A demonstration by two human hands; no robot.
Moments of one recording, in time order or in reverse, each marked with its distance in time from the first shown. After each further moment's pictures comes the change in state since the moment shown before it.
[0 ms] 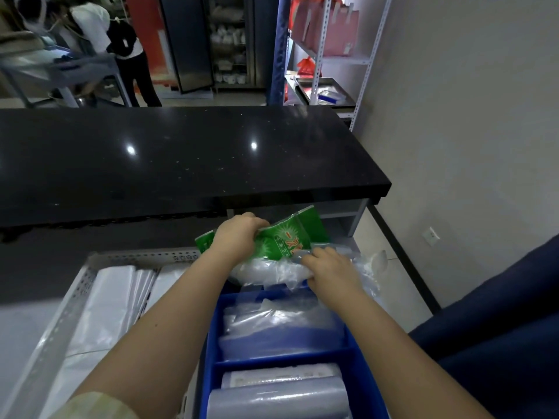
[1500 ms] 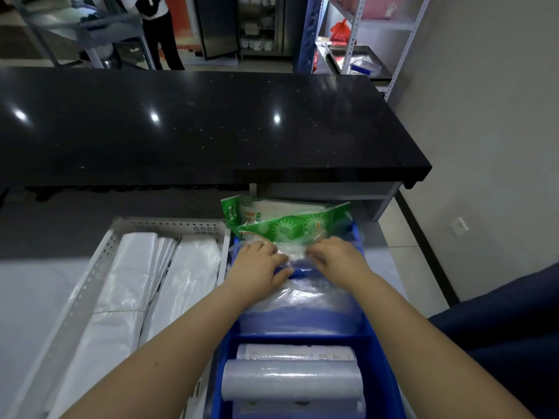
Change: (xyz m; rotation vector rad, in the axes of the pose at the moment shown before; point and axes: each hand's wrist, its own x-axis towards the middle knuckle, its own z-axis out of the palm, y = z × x) left_hand -0.082 0.006 0.060 0.104 -0.136 0.013; right_hand 0.028 0.007 0.041 0.202 -0.082 -0.120
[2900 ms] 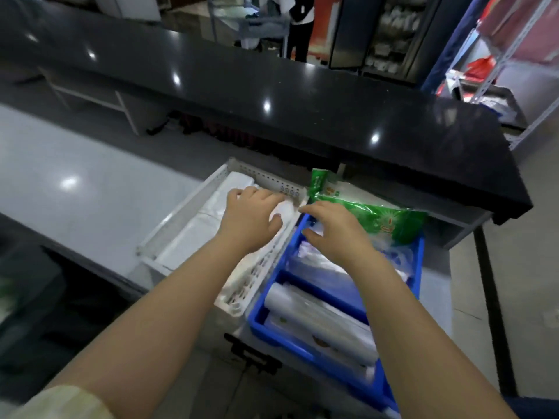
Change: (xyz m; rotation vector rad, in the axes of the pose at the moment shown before) left_hand -0.142 -0.010 -0.076 0.068 0.408 -0.497; right_hand -0.023 -0.144 -0.045 0.152 0.014 -0.401
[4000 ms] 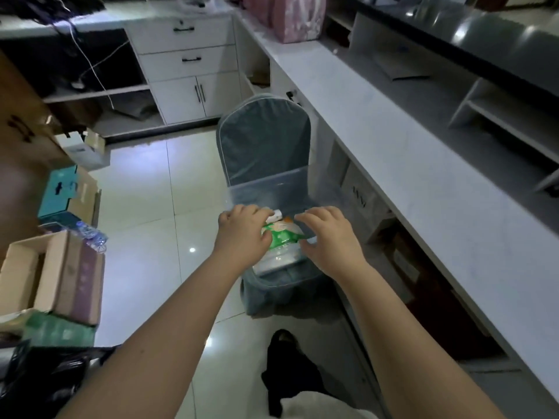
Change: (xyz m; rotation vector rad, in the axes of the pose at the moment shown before) left_hand -0.489 -0.631 -0.192 0.144 0.043 -0.951; right_hand 0.137 -0.708 0.413 0.115 -0.223 -0.779
